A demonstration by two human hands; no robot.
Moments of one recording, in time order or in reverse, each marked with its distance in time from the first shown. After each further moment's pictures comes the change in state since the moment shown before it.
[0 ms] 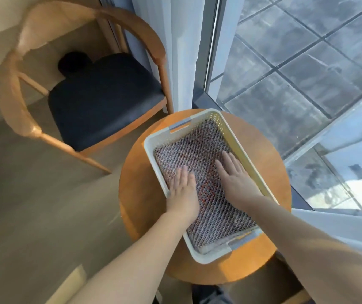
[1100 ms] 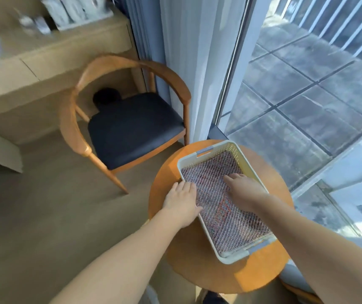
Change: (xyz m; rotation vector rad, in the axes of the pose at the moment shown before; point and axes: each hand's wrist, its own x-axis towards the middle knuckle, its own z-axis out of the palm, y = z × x) left_hand -0.074 -0.060 -0.106 0.262 0.097 0.233; right_hand -0.019 -0.082 -0.115 -0.123 -0.132 0.037
